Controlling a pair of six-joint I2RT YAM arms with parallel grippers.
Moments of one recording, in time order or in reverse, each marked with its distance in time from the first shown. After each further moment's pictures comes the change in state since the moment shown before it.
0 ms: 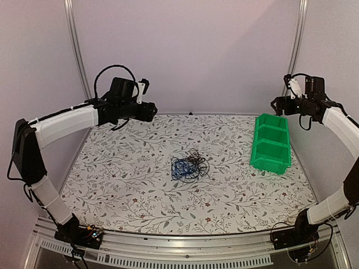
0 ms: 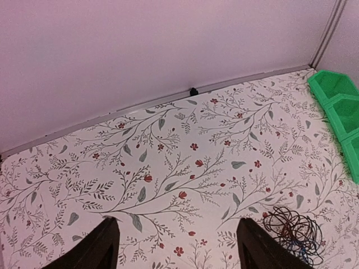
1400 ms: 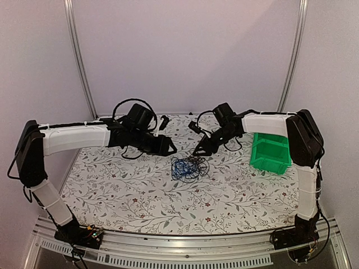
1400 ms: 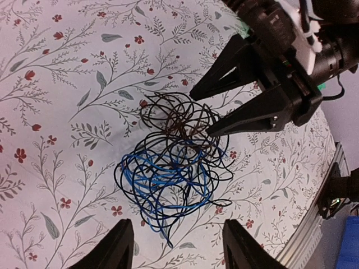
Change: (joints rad) left arm -0.192 0.028 -0.195 -0.055 0.349 -0.320; right arm 0.596 0.733 0.319 -0.119 -0.449 -0.221
